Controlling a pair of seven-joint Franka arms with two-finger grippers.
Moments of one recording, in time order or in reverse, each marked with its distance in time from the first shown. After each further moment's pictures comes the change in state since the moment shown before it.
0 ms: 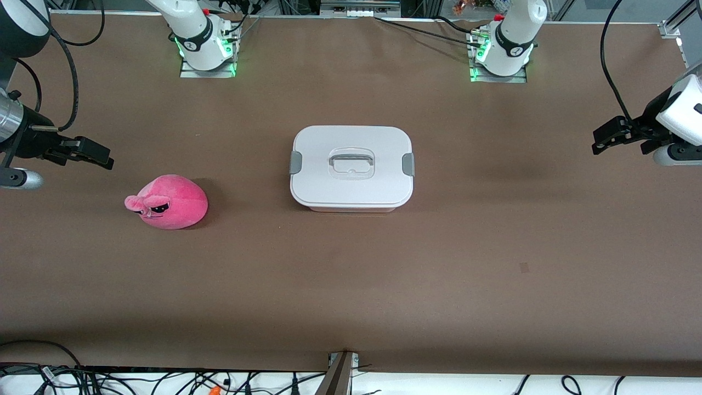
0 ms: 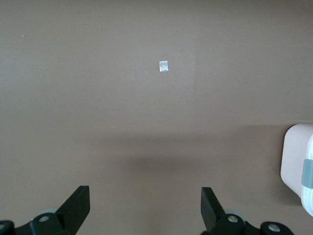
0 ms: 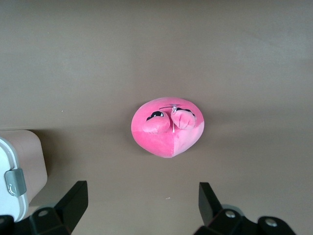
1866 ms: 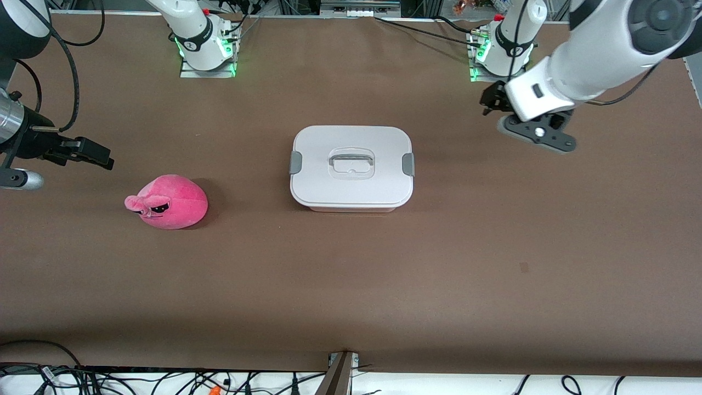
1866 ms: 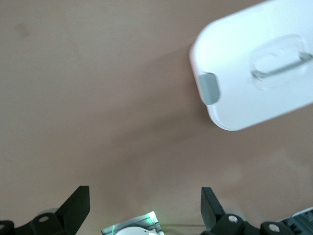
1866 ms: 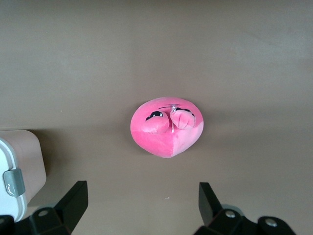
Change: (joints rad) left arm -0.048 0.067 -0.328 0.028 -0.125 -0.146 0.074; right arm 0.000 0.001 0.000 -0.001 -0.003 0.000 0.000
